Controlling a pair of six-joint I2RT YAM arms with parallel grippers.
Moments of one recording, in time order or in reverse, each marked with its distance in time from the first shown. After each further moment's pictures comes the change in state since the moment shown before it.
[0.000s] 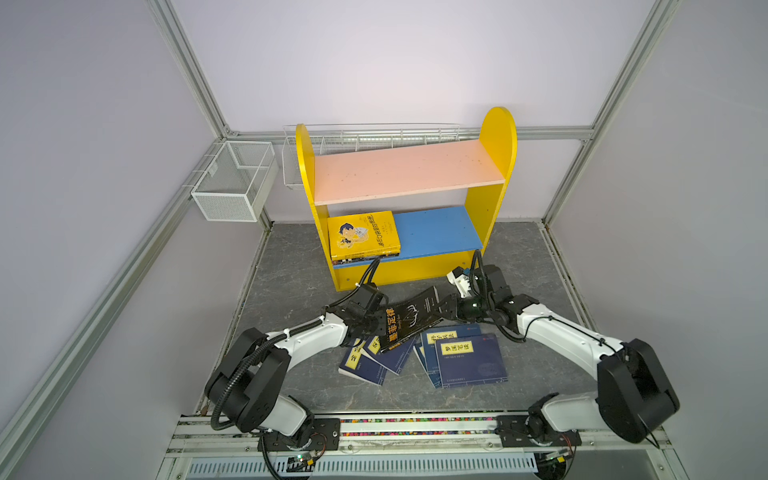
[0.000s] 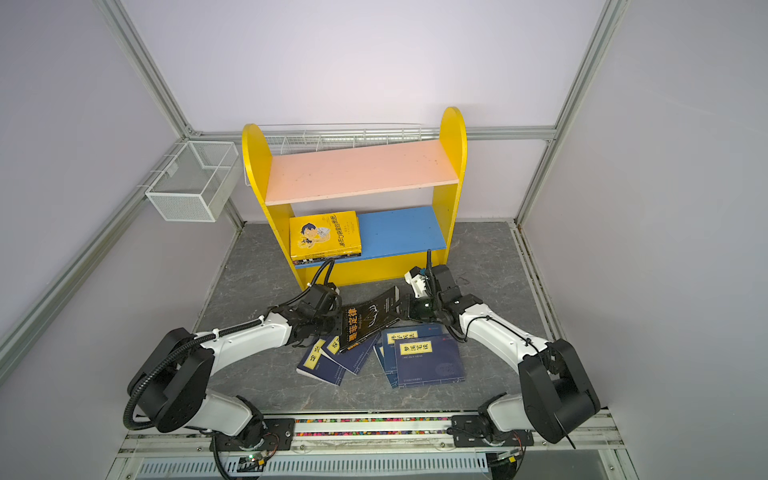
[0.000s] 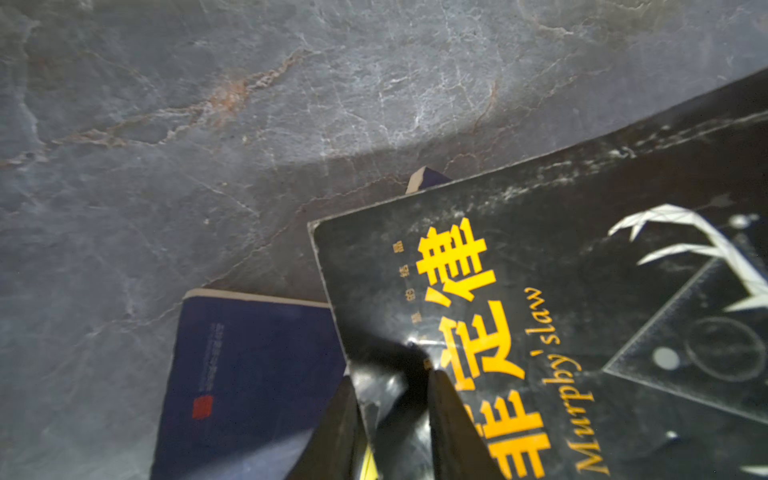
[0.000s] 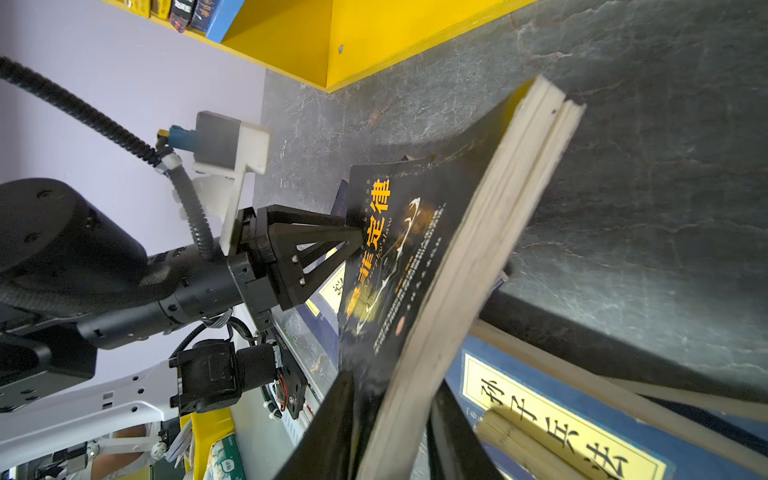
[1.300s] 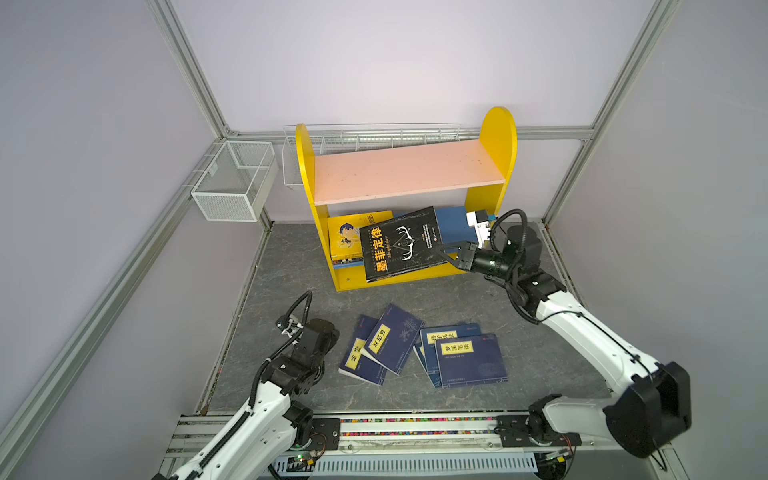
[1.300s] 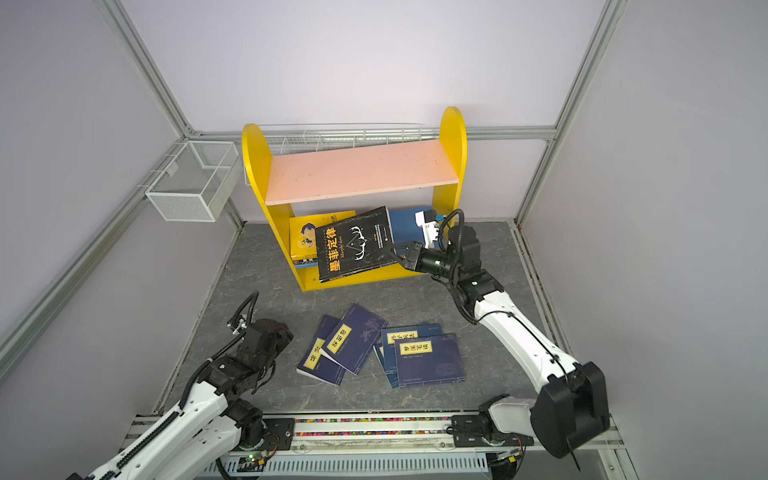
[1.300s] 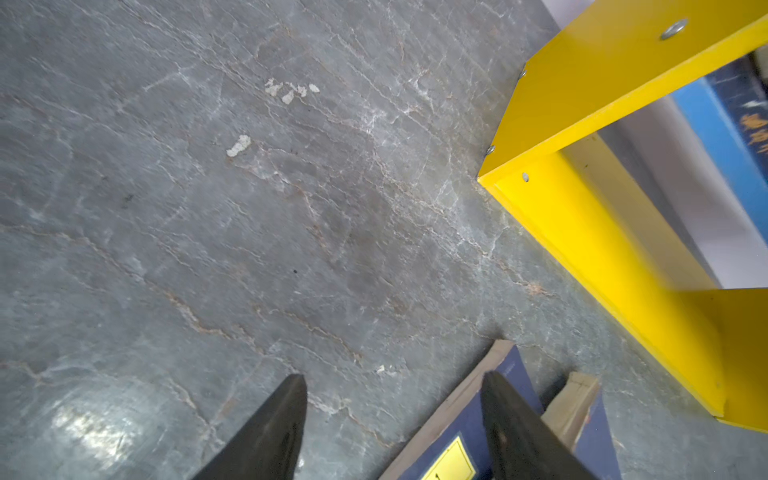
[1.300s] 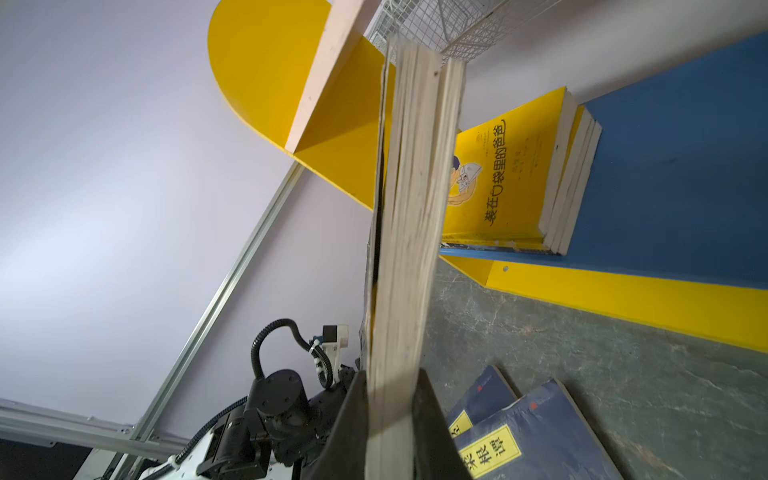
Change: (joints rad) left arm 0.164 -0.760 -0.349 -0.268 -0.463 -0.603; right arm -0.078 -0.027 0.279 0.342 -0.076 0.195
